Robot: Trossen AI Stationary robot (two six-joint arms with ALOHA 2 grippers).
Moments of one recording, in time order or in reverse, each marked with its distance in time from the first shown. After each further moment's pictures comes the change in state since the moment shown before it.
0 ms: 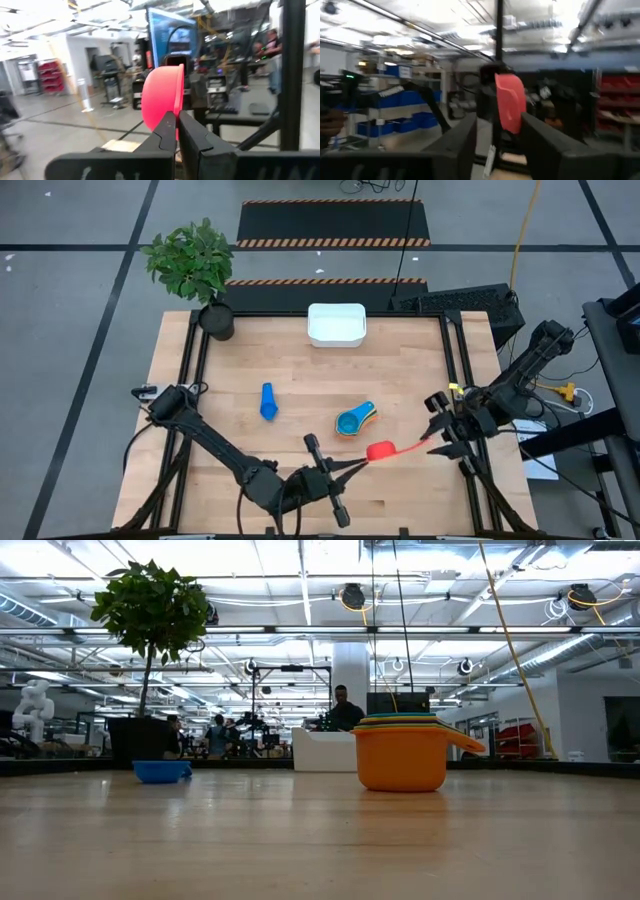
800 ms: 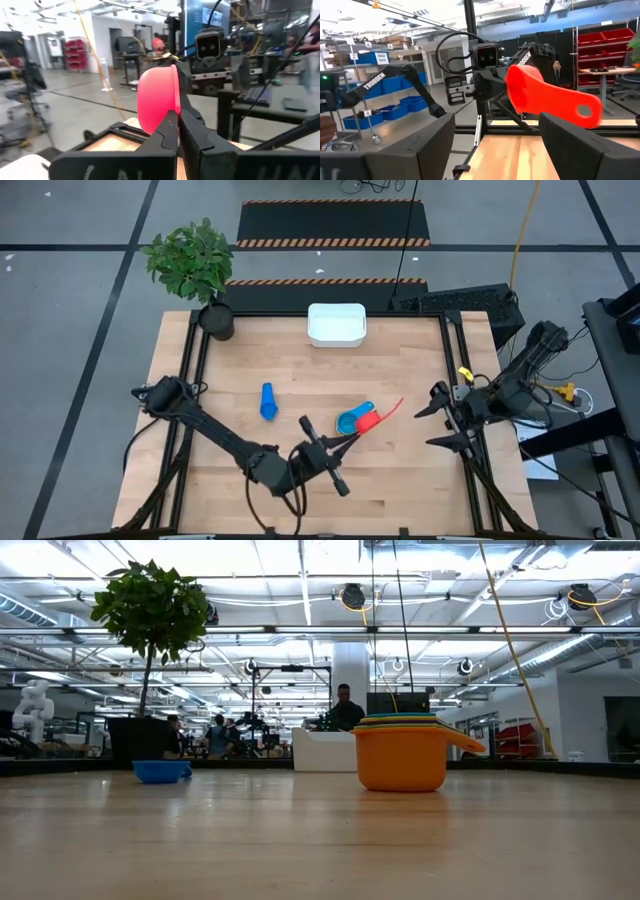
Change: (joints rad) left arm 0.068 -0.071 -0.194 0.022 -0.075 -0.160; right arm 0.000 -0.201 0.000 -0.389 0.160 0.206
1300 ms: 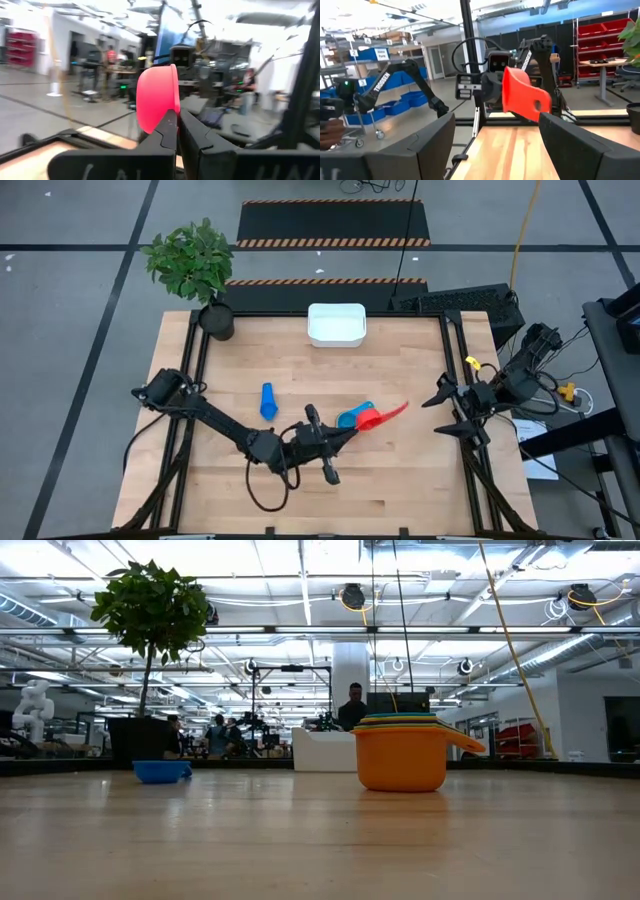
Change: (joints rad) left arm 0.086 -0.045 -0.284 0.341 0.295 -0.165; right arm 0.000 -0.153 0.000 -0.214 -0.007 0.029
